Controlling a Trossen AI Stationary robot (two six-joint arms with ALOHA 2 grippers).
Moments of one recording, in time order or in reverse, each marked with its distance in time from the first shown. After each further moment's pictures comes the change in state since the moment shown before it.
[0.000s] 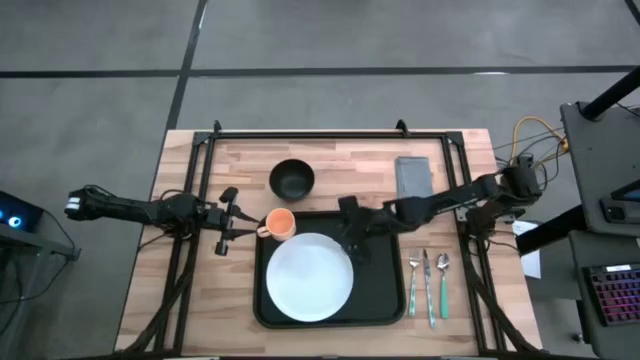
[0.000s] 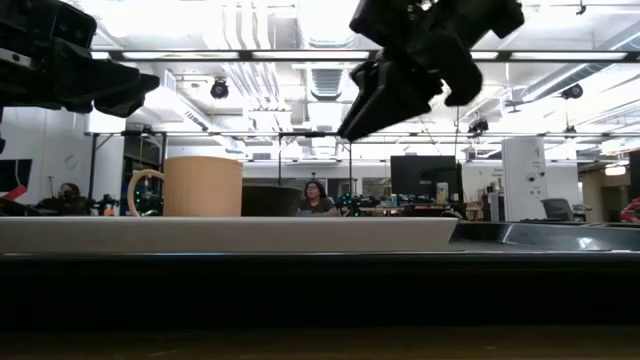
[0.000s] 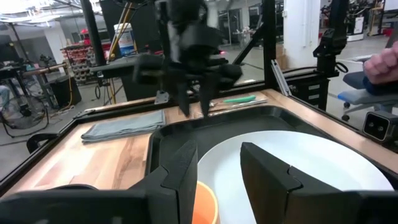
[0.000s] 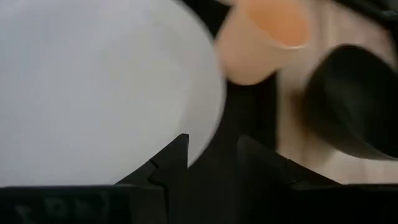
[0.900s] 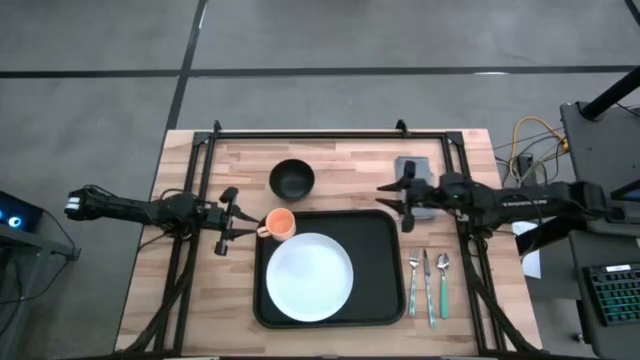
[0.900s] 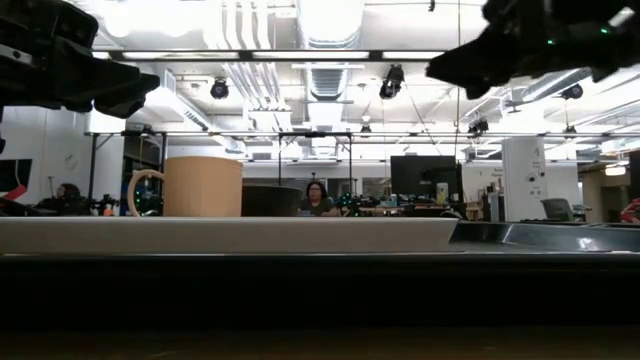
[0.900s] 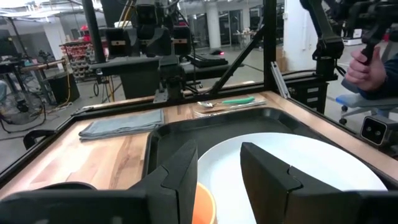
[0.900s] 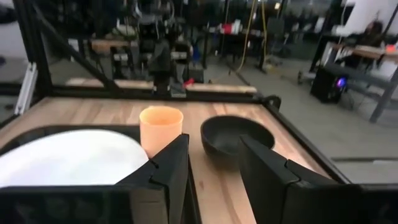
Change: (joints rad) left arm 0.000 0.005 0.004 0.001 0.000 -0.026; right arm -0.262 -0.797 -0.699 0.586 -0.132 0.185
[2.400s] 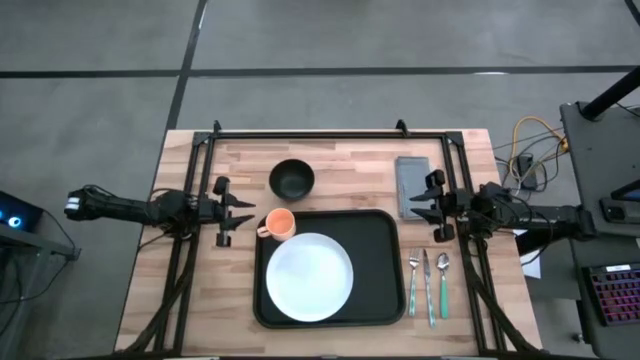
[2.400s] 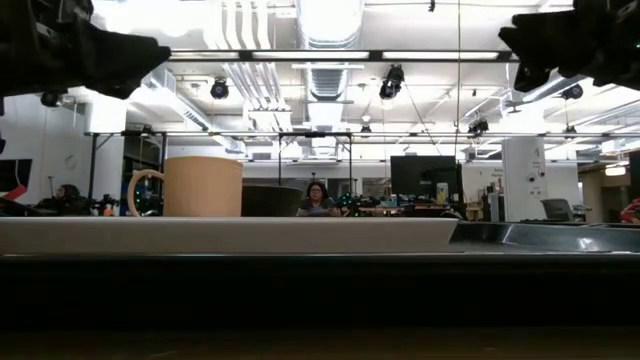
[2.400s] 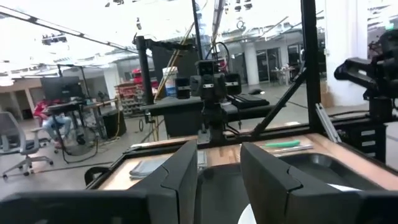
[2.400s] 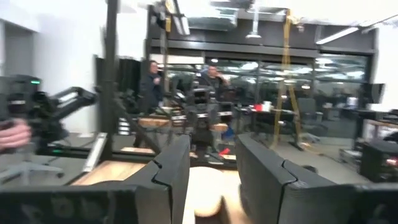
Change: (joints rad) left arm 0.002 0.002 -0.003 0.205 -0.150 0.059; right arm 0.002 -0.654 -0.296 0.000 -0.176 0.070
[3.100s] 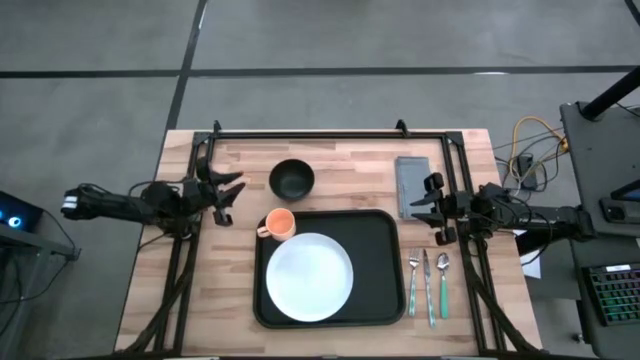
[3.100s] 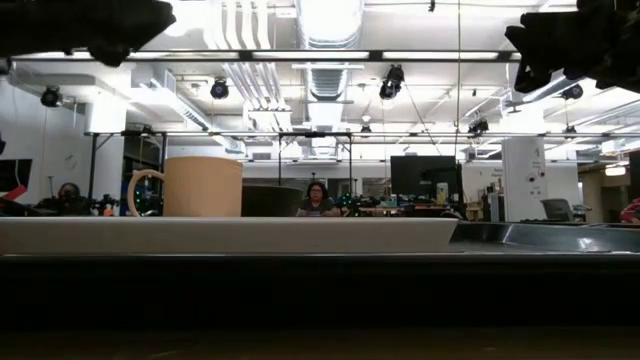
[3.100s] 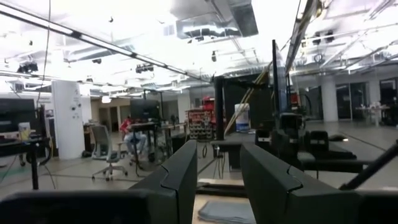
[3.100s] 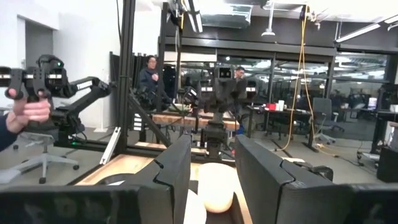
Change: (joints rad) left arm 0.013 0.071 0.147 0.127 -0.287 0.057; right arm 0.000 -0.022 -0.012 -0.023 -0.060 -0.001
